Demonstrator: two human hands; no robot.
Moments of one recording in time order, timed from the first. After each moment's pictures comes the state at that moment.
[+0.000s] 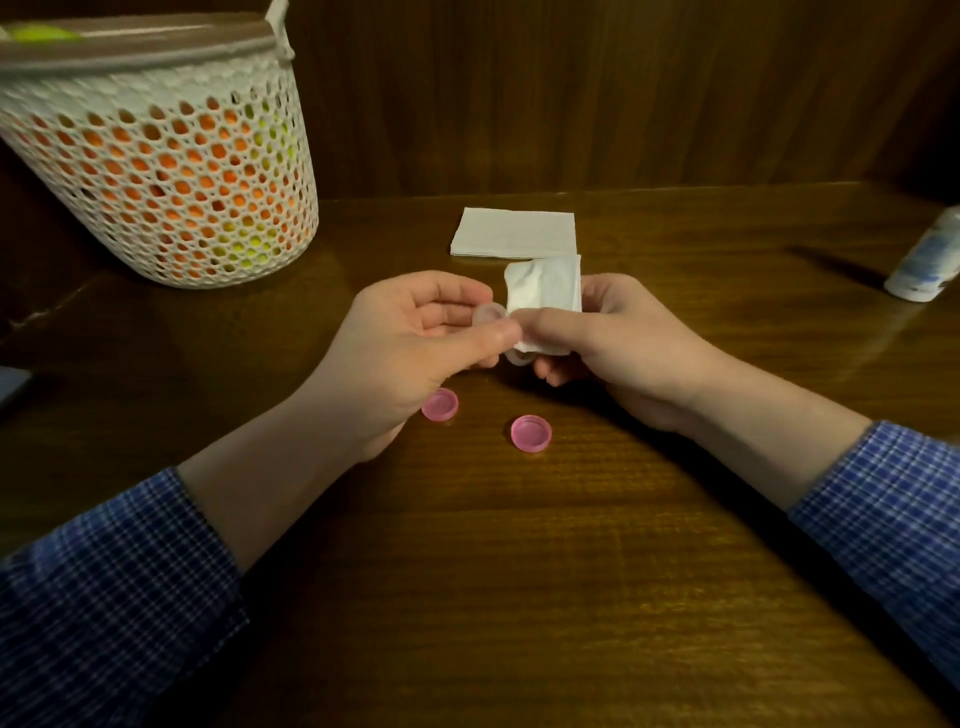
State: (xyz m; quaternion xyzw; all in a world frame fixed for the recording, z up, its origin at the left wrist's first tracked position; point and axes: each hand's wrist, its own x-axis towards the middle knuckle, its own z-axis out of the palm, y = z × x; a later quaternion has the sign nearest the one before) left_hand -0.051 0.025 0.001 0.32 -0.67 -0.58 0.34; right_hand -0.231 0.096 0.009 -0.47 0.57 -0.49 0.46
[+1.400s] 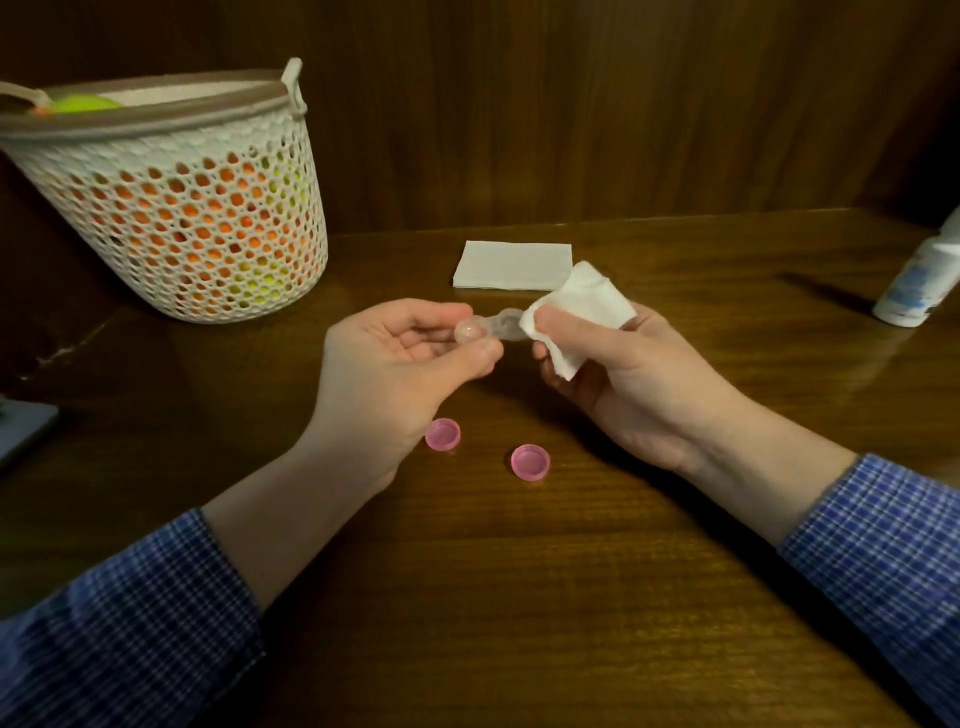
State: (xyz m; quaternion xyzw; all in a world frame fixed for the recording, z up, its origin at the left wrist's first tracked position) left_hand -0.050 0.035 0.003 0.31 -0.63 -0.53 0.46; right_hand -0.231 0.108 0.012 -0.34 0.41 -0.64 0.55
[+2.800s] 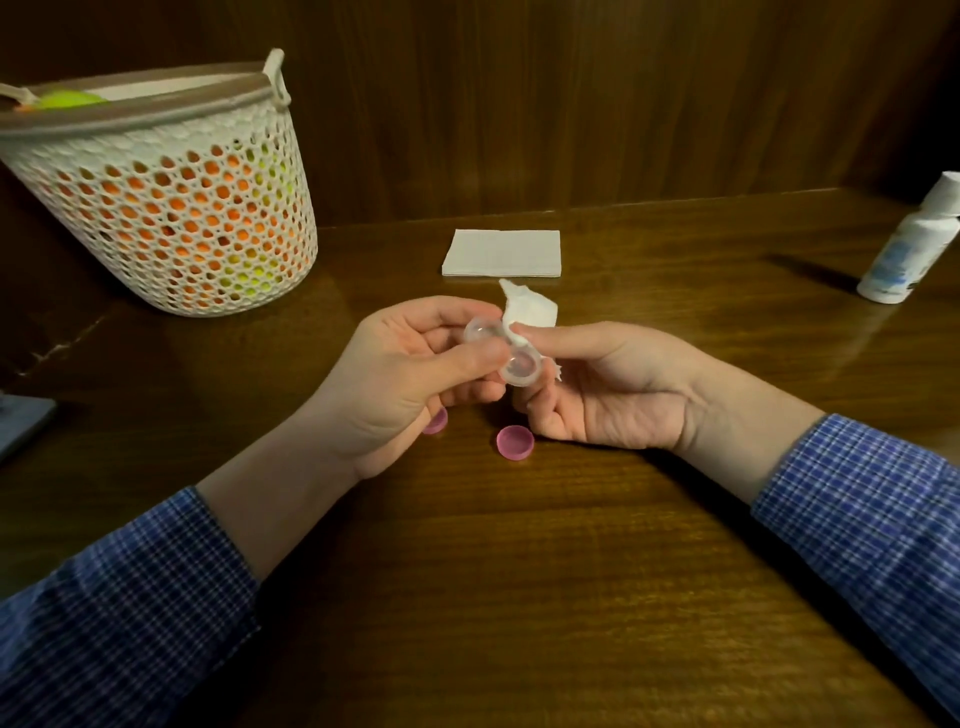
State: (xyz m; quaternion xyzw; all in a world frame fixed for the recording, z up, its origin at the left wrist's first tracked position) left_hand -0.049 0.042 0.016 0.24 -0.61 -0.69 0.31; right_hand -0.245 0.105 0.010 -0.25 0.27 -0.42 0.83
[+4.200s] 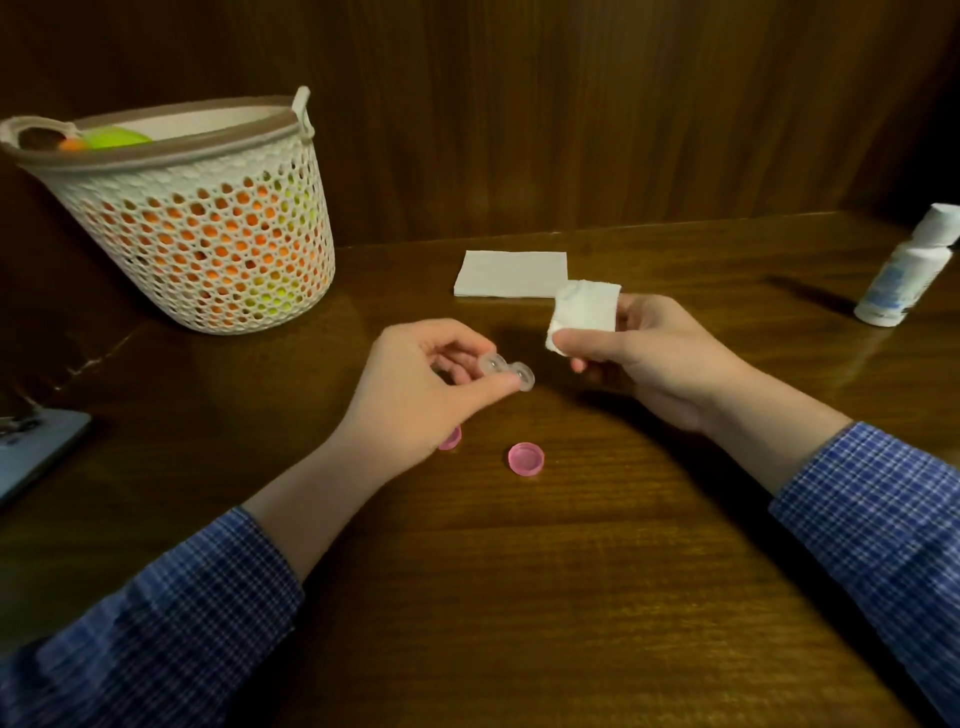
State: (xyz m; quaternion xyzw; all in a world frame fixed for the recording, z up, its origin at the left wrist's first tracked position) left_hand -0.053 0.032 0.007 0.37 -0.79 -0.37 0.33; right_hand -0.276 0.097 0.012 -0.40 0.58 -0.54 0.46
